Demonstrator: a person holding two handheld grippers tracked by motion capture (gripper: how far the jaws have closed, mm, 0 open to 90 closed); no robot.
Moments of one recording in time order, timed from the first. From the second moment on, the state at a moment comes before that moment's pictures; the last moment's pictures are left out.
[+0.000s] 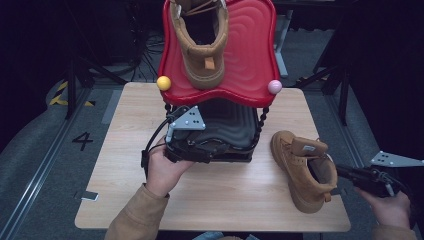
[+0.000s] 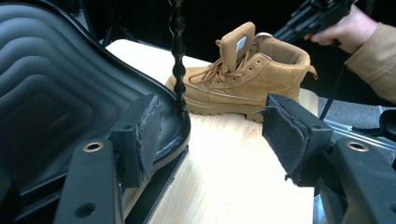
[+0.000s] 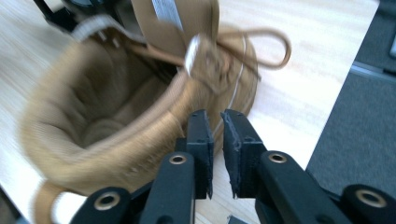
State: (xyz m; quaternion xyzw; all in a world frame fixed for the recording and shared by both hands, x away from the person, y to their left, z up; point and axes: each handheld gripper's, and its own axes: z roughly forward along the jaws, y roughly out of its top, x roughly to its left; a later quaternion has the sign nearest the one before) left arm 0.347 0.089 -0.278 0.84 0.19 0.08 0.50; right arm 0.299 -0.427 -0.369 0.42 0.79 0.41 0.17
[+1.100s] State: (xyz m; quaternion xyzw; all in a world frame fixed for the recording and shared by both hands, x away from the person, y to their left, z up) left arm 0.343 0.095 -0.287 0.85 0.20 0.08 0.48; right arm 0.318 -0.314 -0.339 0.31 0.92 0.23 0.07
